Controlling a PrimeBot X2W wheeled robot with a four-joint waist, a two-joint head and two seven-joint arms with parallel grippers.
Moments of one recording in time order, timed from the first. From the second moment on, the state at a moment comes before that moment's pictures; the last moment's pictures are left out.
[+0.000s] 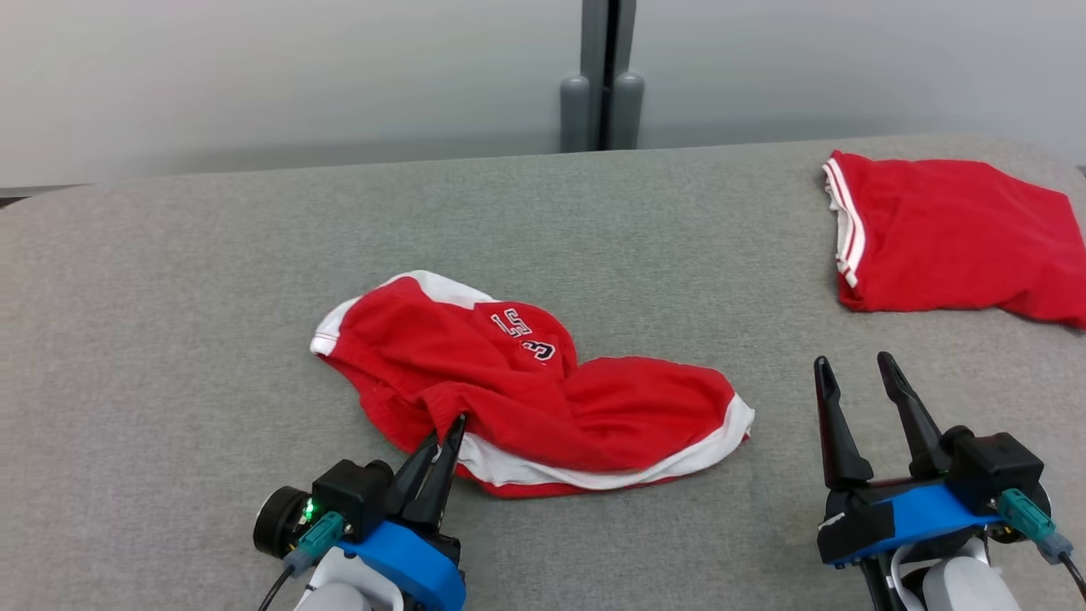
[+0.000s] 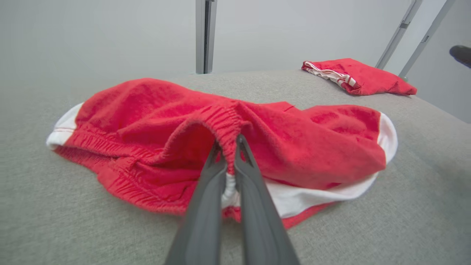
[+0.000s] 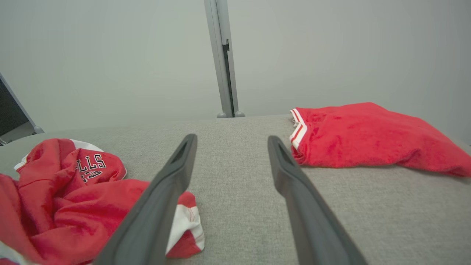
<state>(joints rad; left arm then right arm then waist) -0.22 0.16 -0.48 0.48 -0.35 -0.13 -0.26 -0.15 -0.05 -0.01 0.27 0.16 0.13 -0.26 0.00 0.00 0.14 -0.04</state>
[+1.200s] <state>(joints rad) -0.02 0.16 -0.24 0.20 -0.29 -0.13 -0.26 -0.14 -0.05 -0.01 0.32 0.15 0.13 -0.26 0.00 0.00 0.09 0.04</state>
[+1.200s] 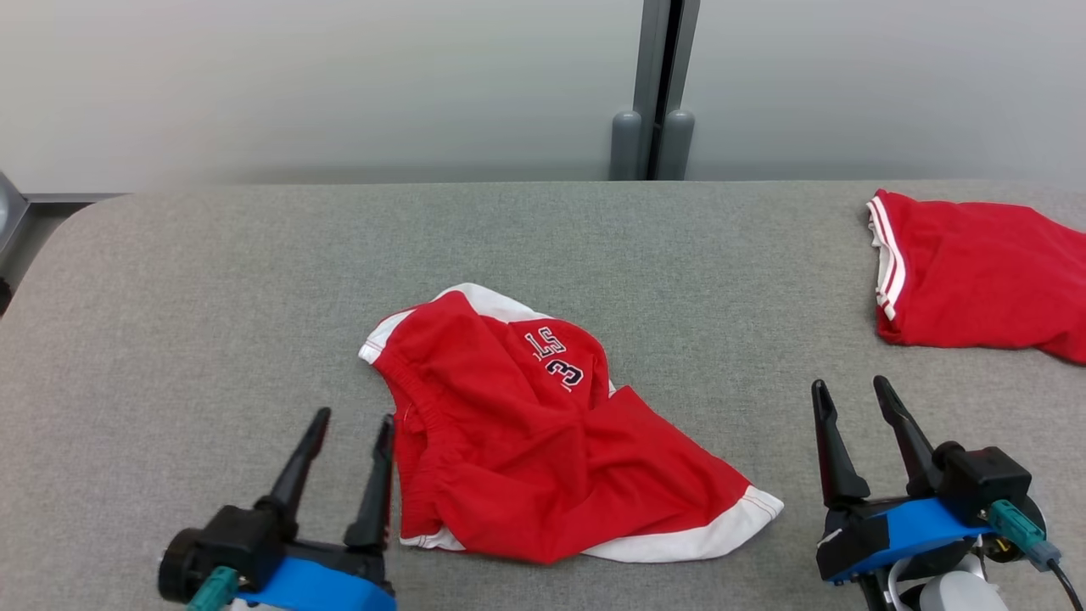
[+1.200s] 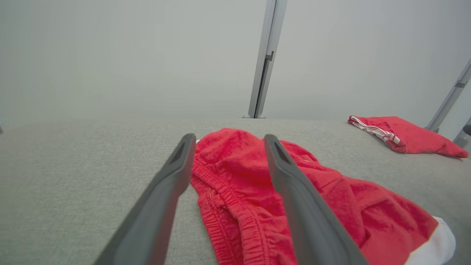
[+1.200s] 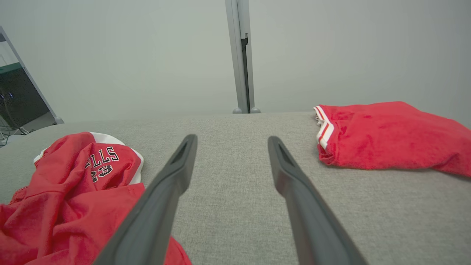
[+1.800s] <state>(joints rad) -0.02 0.11 0.02 0.18 -0.18 -0.12 -0.26 -0.10 -0.05 0.01 0.24 0.15 0.13 -0.26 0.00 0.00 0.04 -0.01</state>
